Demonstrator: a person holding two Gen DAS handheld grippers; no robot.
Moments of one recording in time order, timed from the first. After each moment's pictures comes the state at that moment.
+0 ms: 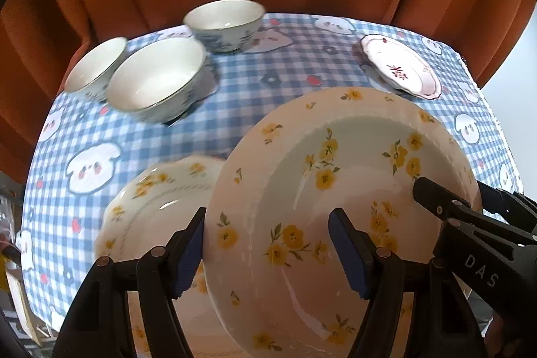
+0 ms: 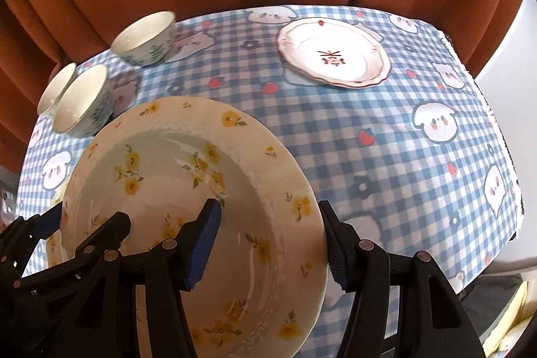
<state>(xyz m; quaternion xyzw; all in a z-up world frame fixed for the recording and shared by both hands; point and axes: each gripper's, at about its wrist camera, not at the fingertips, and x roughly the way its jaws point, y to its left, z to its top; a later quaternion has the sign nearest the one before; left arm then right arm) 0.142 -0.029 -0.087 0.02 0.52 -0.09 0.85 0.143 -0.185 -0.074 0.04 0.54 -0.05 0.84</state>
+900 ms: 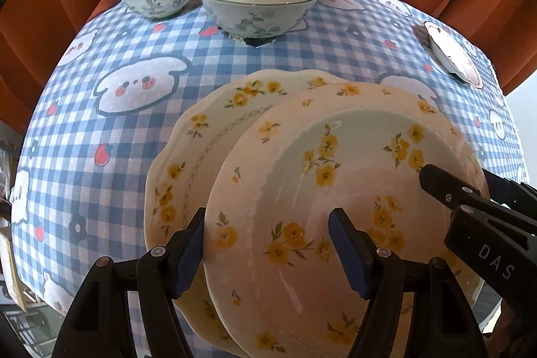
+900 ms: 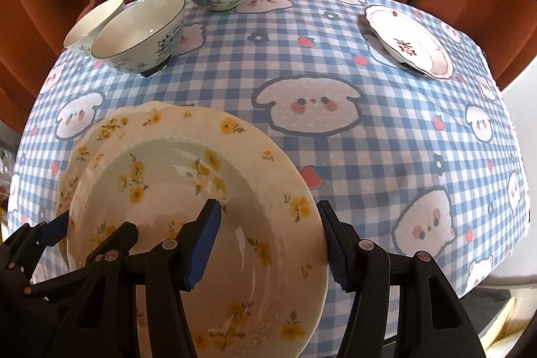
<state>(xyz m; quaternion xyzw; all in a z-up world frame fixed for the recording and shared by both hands) 0.121 0.068 -0.138 -0.03 0.57 -0.05 0.82 0.136 -0.078 -0.109 -0.02 0.57 -0.01 0.82</state>
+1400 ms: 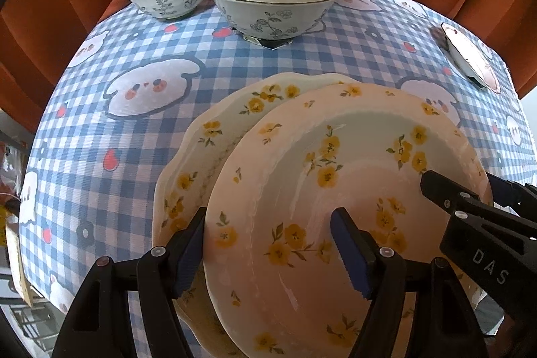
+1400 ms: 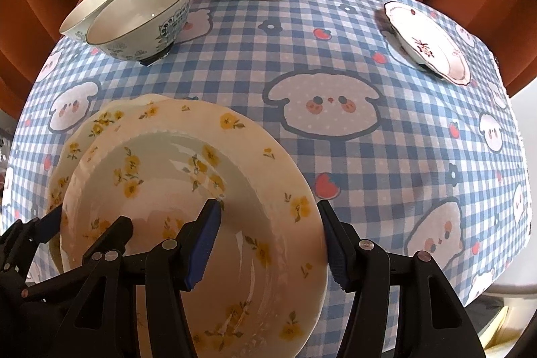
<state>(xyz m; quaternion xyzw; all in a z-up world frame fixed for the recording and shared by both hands) 0.132 0.067 -0.145 -0.02 0.56 -0.02 0.83 0.153 -0.071 -0.126 -0.03 0.59 0.00 0.81</state>
